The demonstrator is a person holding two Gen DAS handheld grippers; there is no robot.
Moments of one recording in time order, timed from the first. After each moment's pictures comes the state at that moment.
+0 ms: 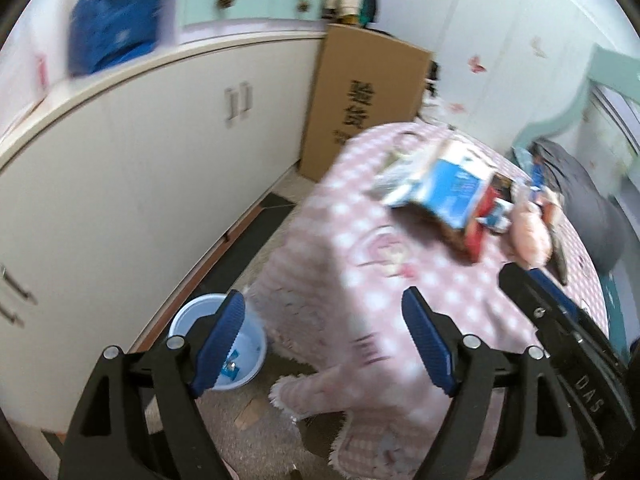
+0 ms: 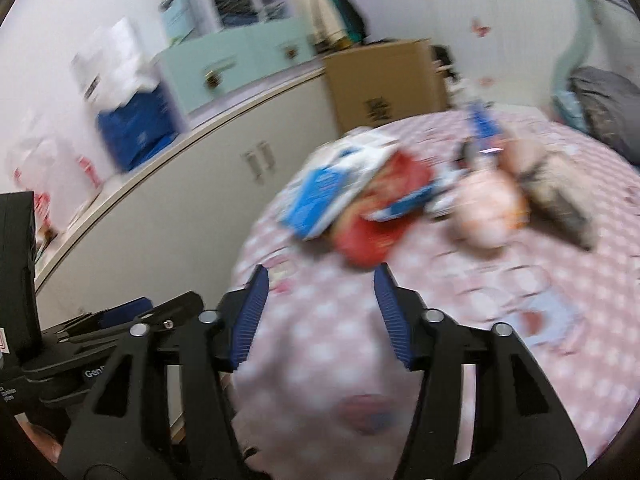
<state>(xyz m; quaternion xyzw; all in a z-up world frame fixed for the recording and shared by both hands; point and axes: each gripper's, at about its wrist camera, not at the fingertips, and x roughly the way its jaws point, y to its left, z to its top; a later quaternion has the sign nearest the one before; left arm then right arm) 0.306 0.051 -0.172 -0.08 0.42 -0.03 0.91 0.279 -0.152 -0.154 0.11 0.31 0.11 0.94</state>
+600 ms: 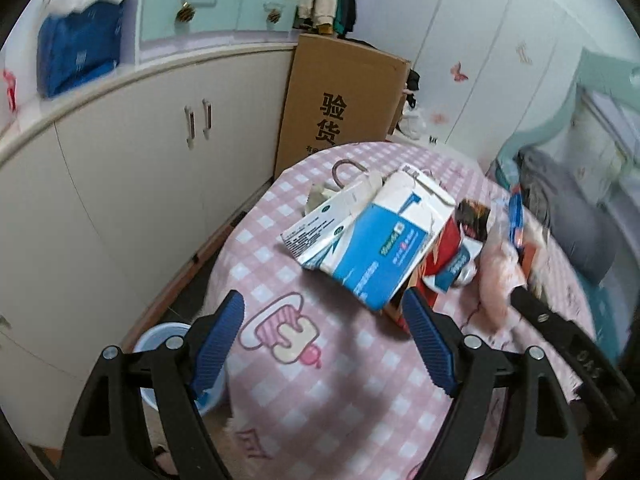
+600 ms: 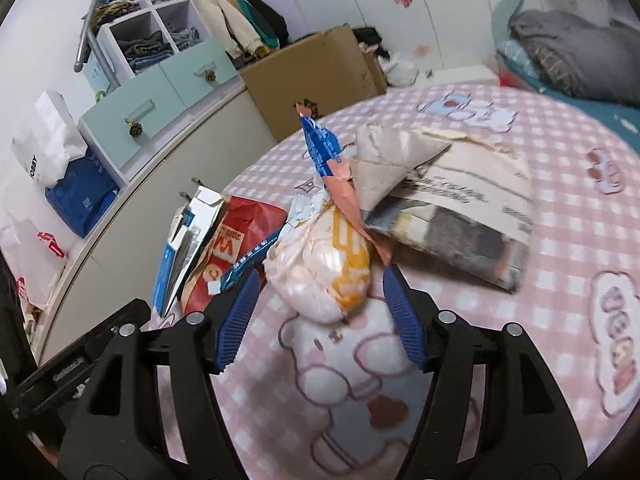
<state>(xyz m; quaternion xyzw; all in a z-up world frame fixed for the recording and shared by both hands) 0.362 0.000 -0.168 -0.10 0.39 -0.05 0.91 0.343 -0.251 -0.171 0.21 0.34 0.05 0.91</state>
